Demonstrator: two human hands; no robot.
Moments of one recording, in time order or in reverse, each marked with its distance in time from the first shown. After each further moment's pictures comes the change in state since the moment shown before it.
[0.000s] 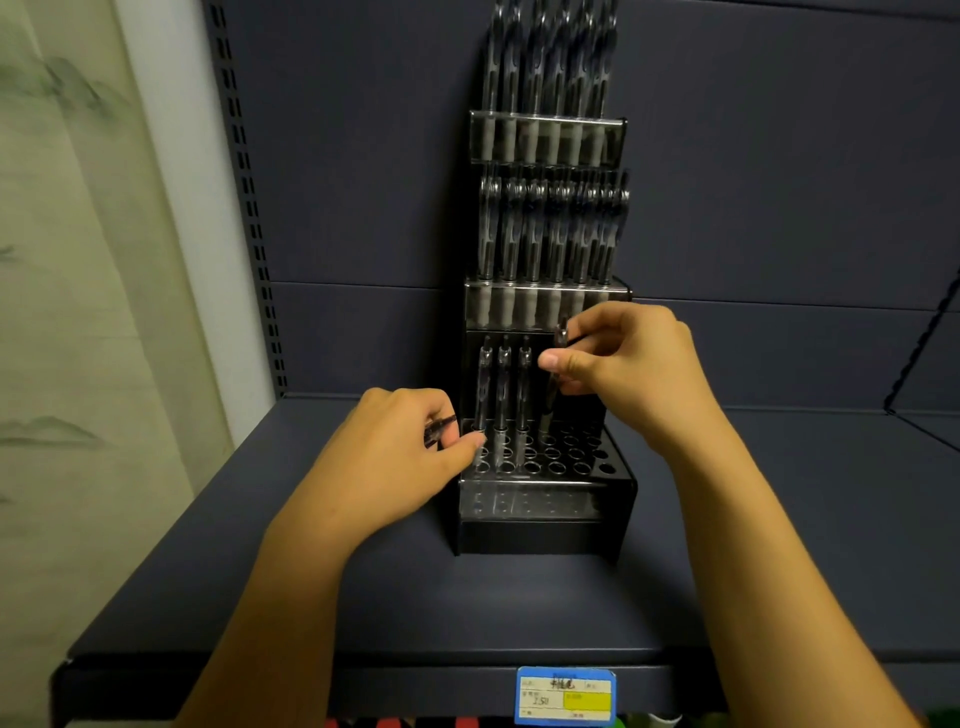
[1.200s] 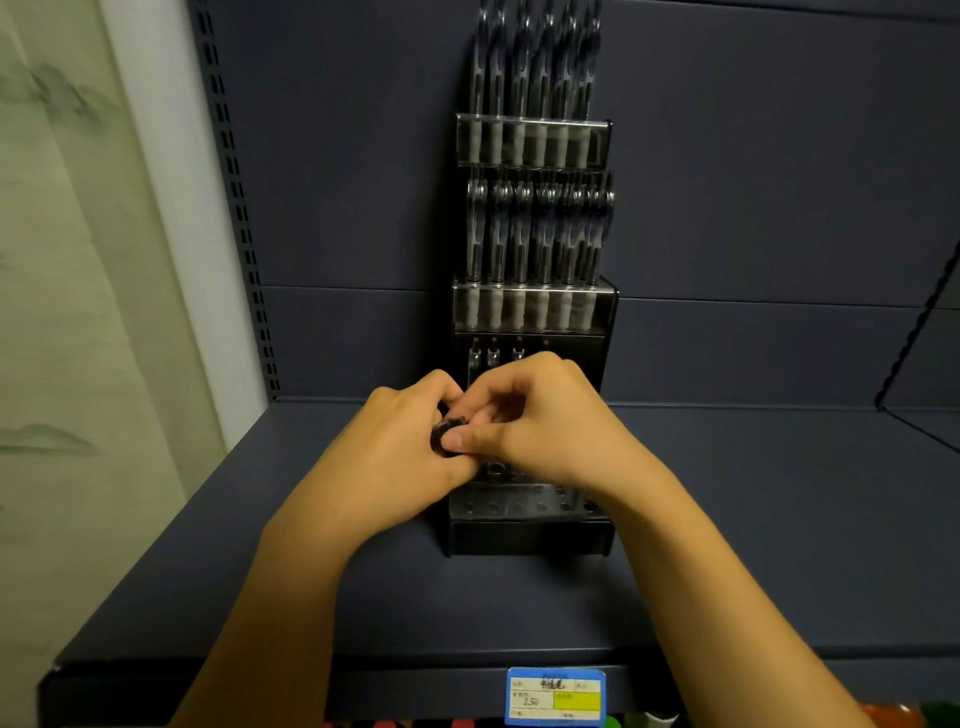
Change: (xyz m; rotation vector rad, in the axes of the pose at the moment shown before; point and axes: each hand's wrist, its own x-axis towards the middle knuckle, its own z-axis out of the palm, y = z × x) left_hand 0.001 0.014 -0.001 -0.053 -0.075 0.062; right_hand -0.033 -0.022 0.033 -0.096 -0.412 -0.114
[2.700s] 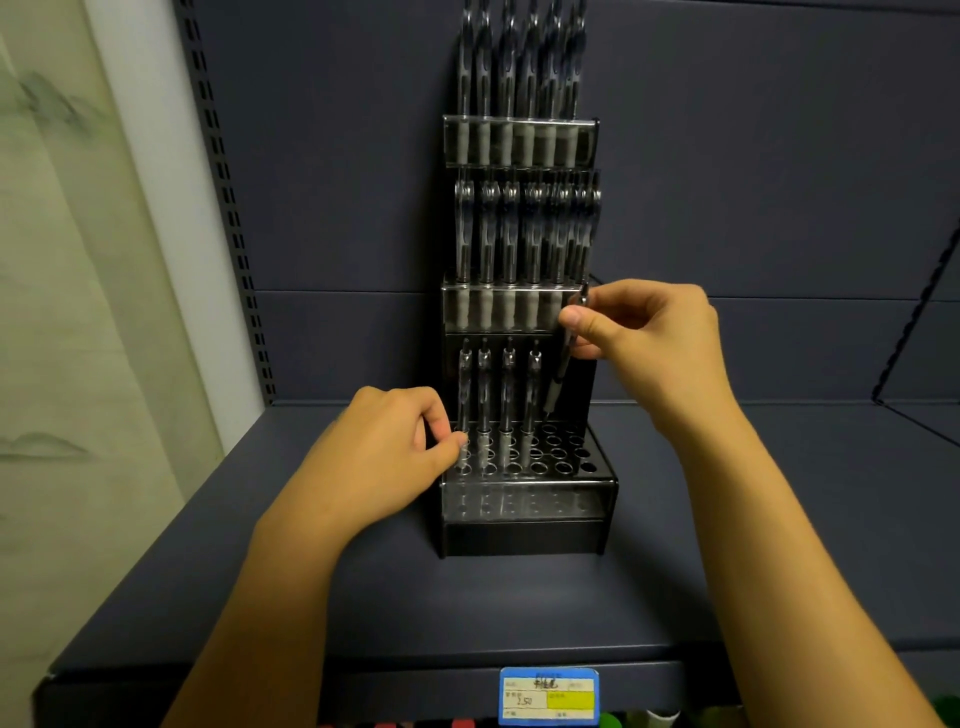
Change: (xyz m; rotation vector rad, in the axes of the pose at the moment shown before) left_hand 0.006 -0.008 0.002 0.100 0.046 -0.064; right_hand 0.015 0.041 -0.062 0.232 0.596 -0.017
